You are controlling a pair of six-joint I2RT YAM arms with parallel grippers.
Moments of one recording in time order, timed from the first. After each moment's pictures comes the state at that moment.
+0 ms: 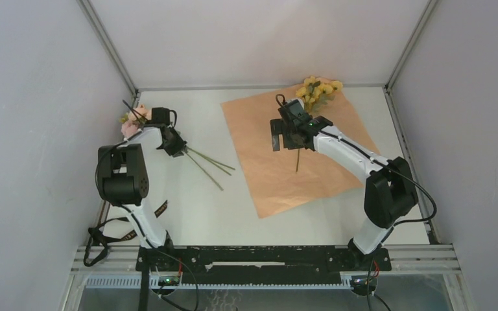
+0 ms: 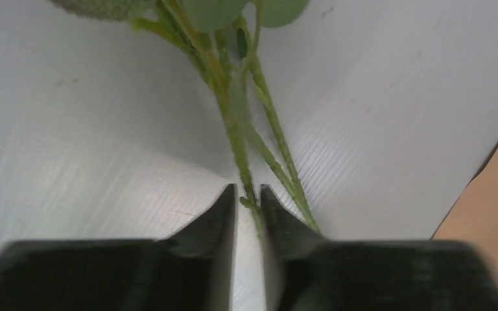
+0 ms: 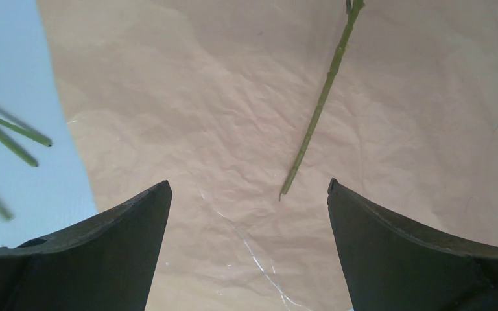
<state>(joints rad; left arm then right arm) 0.05 1.84 1.18 -0.43 0.02 -0.61 0.55 1.71 1.38 -0.67 0.22 0.35</state>
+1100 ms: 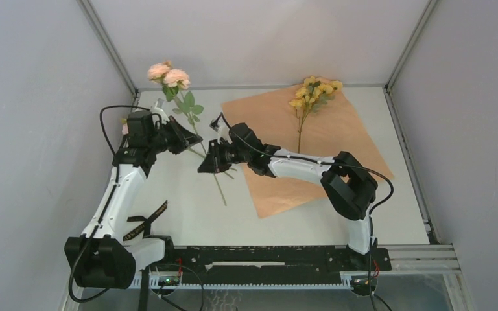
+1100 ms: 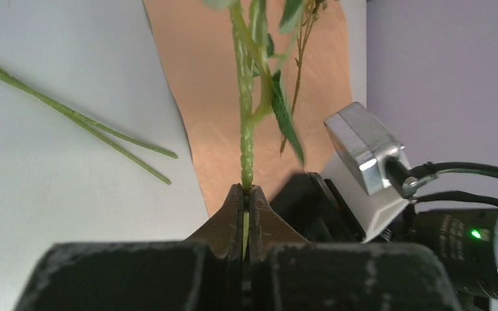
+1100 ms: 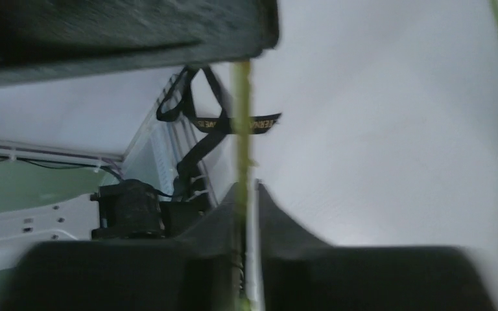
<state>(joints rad) -0.04 1.15 1.01 -0.42 0.51 -0.66 0.90 1.93 1.36 0.18 -0.47 0.65</state>
